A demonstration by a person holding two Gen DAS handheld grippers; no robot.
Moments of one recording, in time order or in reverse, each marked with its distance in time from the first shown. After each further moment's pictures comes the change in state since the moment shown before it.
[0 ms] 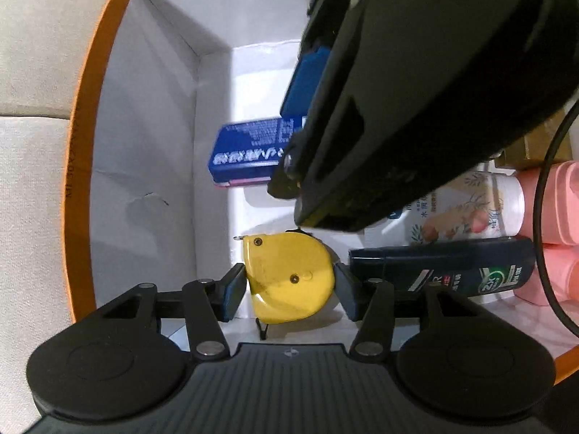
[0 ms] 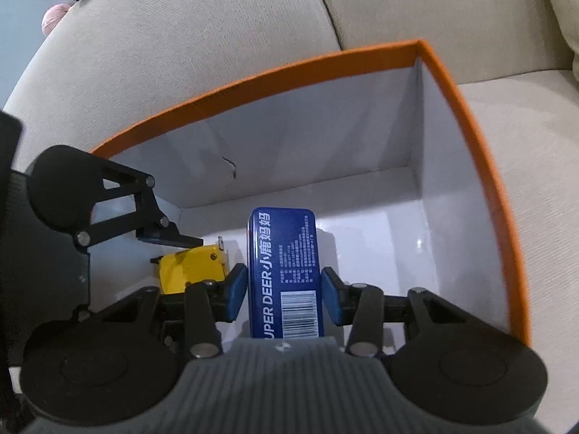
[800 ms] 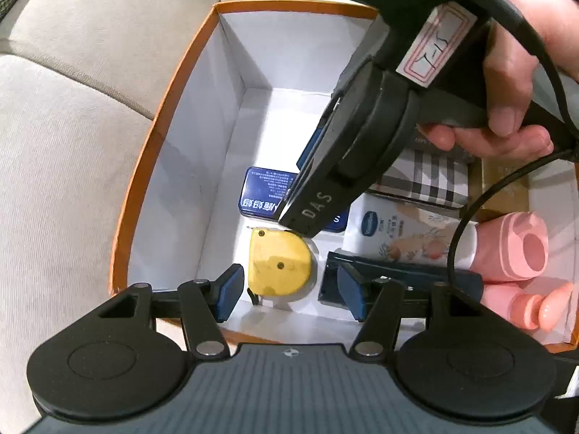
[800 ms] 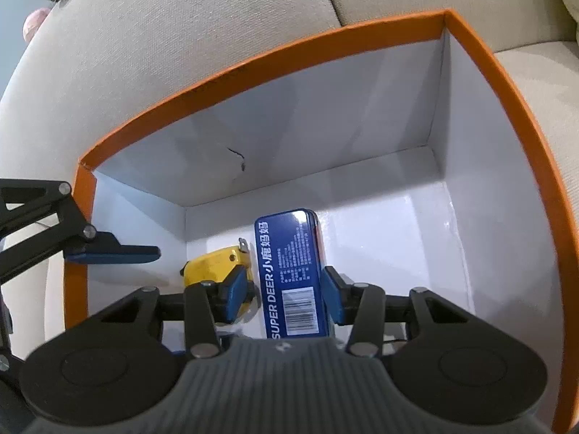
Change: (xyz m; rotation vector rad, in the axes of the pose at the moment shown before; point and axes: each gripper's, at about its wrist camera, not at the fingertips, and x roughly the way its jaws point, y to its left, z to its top) left arm -0.054 -0.004 -0.038 -0.232 -0.183 -0.022; right arm 0.019 0.004 0.019 0.071 0.057 -0.008
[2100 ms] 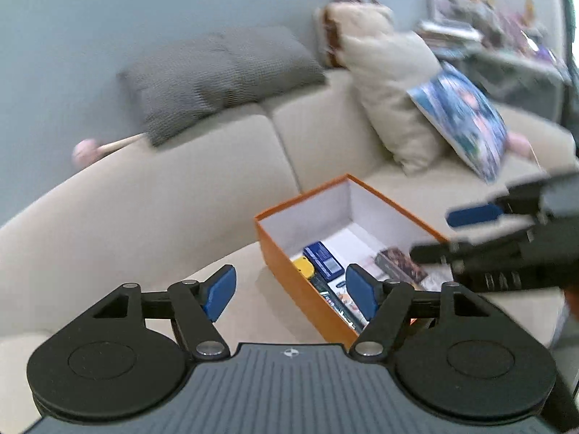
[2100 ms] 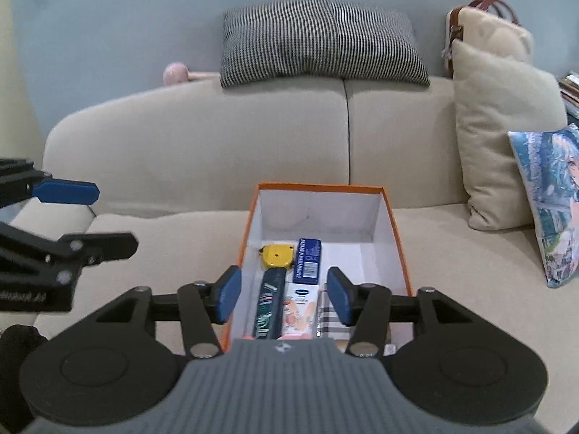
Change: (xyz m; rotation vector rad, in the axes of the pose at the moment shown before) left arm -0.250 -0.162 -0.135 -0.750 -0.517 0.422; right arm -0.264 0.115 -0.213 -0.333 -0.485 -0.163
